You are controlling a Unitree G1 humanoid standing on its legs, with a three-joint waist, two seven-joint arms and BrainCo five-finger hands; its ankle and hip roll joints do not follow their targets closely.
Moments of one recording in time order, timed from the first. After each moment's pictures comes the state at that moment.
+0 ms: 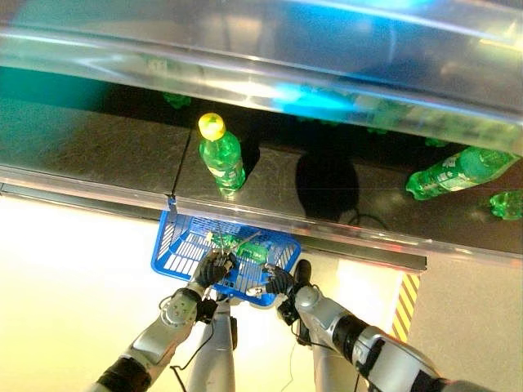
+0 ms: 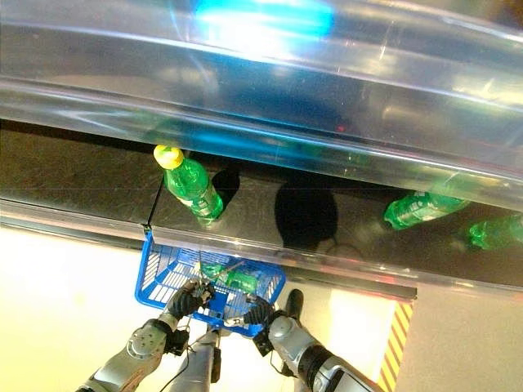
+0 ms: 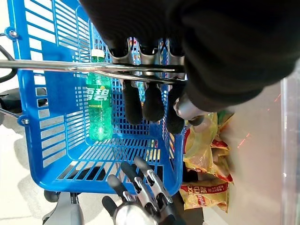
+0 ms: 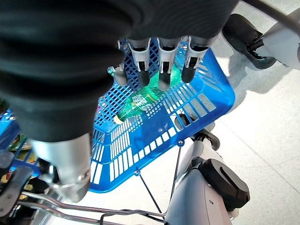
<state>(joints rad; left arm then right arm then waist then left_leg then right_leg) -0.24 0.55 -0.49 0.26 -0.35 -0.02 0.16 -0.66 -0.04 0.72 0.97 0.31 0.06 -0.05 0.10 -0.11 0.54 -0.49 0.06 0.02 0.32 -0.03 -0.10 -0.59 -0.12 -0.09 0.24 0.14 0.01</state>
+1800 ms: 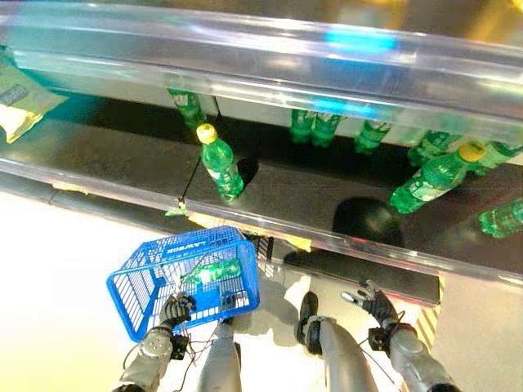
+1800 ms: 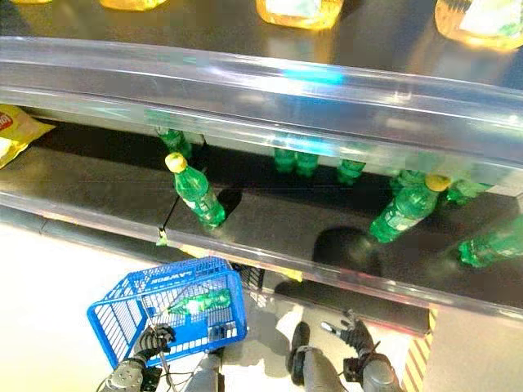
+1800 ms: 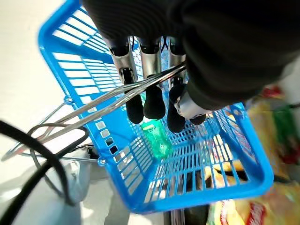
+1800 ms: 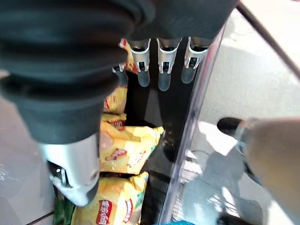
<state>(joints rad) -0.20 0.35 -0.17 0.84 -0.18 -0.12 0.15 -0.18 -0.37 0.20 0.67 0.39 -0.12 -0.10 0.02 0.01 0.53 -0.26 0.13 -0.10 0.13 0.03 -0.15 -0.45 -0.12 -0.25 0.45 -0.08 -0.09</state>
